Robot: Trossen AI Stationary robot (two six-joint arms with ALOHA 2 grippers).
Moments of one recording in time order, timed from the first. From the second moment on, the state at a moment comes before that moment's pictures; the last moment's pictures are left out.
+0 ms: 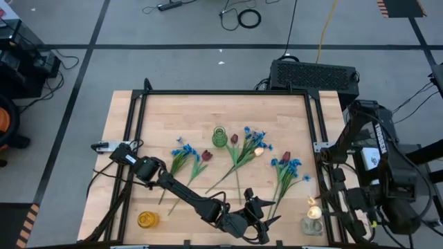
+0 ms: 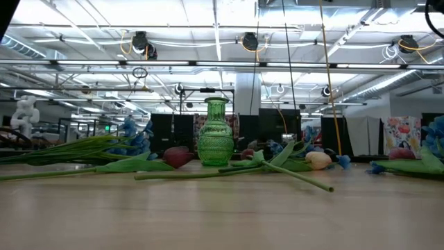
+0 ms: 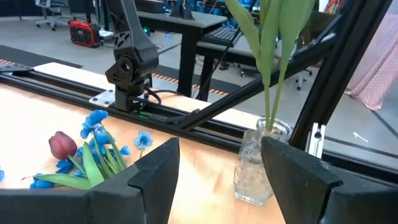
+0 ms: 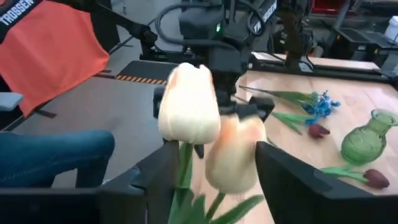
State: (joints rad) left arm -0.53 2.46 2.05 0.25 -0.73 -0.28; right arm 1.50 1.18 1.25 -1.02 1.12 0.97
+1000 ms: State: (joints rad) left arm -0.52 2.55 2.05 0.44 -0.64 -0.28; right arm 1.25 0.94 1.25 -0.80 1.13 0.38
